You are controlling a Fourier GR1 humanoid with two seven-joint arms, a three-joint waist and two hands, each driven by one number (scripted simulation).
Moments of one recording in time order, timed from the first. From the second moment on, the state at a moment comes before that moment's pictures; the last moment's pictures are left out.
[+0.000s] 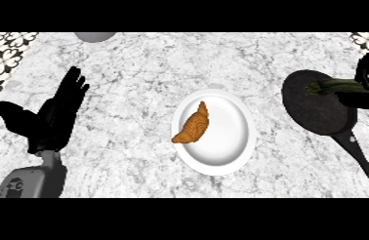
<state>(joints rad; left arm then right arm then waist) -0.17 0.18 0.07 -1.60 0.12 0.08 0.24 -0.40 -0.51 -0.26 -1.34 0.77 0.05 -0.22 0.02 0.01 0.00</state>
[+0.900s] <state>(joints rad) -0.17 0.16 0.06 -1.59 0.11 0.07 0.23 -0.69 -0.52 -0.30 -0.45 0.84 -0.12 -0.46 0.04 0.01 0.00</state>
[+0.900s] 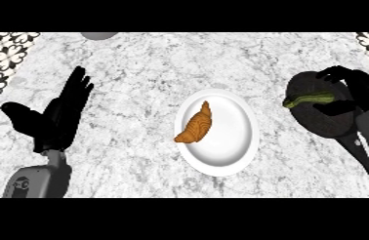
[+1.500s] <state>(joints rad) -0.20 0.17 0.08 -1.59 0.11 0.07 0.25 -0.74 -0.64 -0.54 -0.28 0.58 0.09 -0.68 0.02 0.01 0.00</state>
